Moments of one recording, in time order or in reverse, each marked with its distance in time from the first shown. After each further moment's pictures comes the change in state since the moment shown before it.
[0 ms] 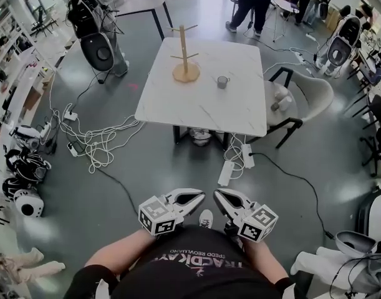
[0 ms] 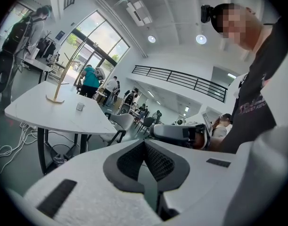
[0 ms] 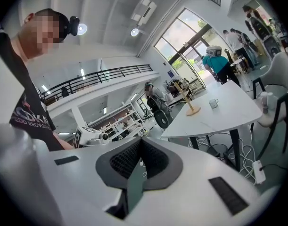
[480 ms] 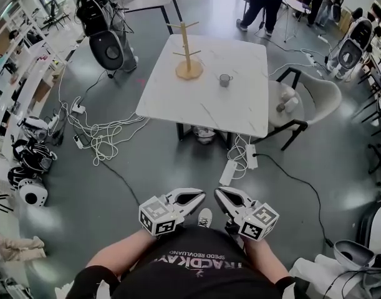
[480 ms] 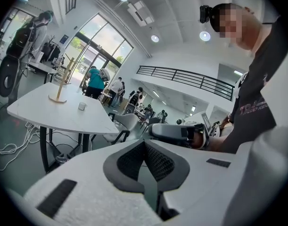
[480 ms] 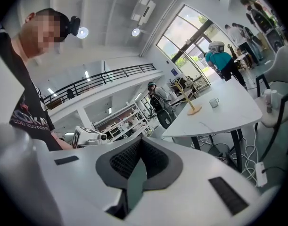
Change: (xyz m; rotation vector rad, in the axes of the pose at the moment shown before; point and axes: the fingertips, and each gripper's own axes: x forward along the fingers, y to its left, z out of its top) left arm 0.037 -0.011 -0.006 -0.001 -0.009 0.082; right arm -0.027 -0.031 0.005 0.006 0.015 0.070
